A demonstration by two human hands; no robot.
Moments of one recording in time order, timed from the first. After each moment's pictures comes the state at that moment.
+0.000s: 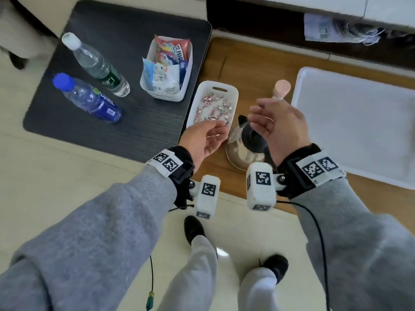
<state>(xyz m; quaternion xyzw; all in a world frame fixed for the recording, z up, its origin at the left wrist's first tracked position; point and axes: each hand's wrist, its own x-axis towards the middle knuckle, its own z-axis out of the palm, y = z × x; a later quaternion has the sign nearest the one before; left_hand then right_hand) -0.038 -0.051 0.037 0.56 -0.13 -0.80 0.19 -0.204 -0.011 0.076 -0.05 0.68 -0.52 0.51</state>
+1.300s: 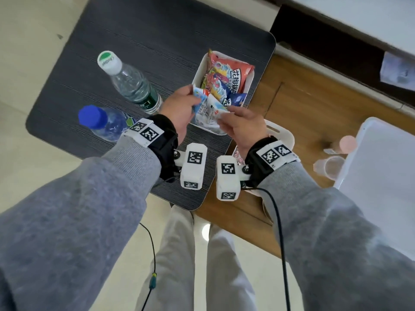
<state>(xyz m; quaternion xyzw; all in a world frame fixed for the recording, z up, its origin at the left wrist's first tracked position) -0.080 -0.105 0.031 0.59 -0.34 -0.71 0.16 -0.203 -0.018 0.024 -0.04 0.72 -0.43 0.54</state>
